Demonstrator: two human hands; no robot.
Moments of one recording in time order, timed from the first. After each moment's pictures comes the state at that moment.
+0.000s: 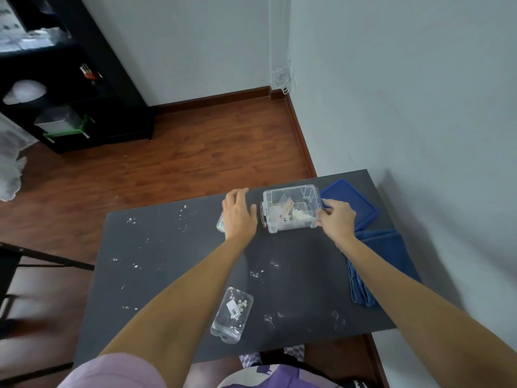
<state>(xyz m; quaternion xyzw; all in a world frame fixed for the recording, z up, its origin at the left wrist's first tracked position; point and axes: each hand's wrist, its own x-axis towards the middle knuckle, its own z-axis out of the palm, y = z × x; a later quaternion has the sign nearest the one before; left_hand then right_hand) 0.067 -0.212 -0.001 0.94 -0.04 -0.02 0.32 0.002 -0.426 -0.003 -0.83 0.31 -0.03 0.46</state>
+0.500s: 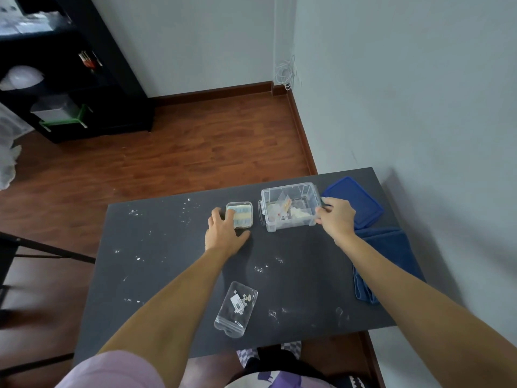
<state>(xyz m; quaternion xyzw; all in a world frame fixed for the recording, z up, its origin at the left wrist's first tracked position) 0.053 -0.146 -0.040 0.98 -0.03 -0.14 0.16 0.005 -0.410 -0.005 -0.84 0.31 -0.02 0.45</state>
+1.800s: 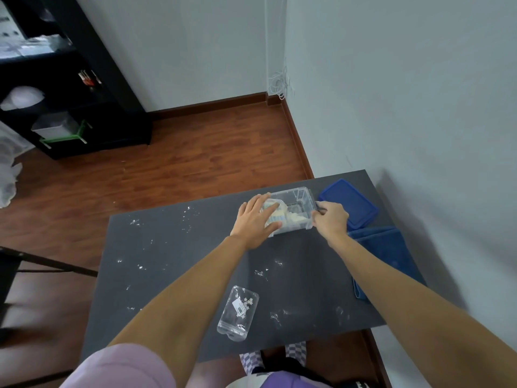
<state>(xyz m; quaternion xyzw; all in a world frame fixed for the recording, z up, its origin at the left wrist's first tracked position) 0.067 -0.202 -0.012 0.93 -0.31 -0.12 0.14 0.007 -0.406 -0.016 -0.82 0.33 -0.03 0.46</state>
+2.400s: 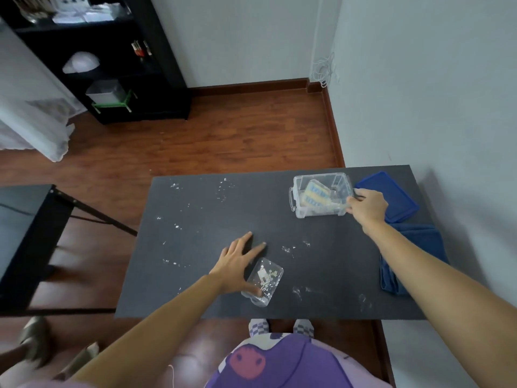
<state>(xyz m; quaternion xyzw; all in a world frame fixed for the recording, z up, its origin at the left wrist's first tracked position) -0.053 -0.056 -0.047 0.93 -0.24 -0.28 0.09 0.010 -0.410 -0.020 -0.82 0.33 -0.04 0.46</state>
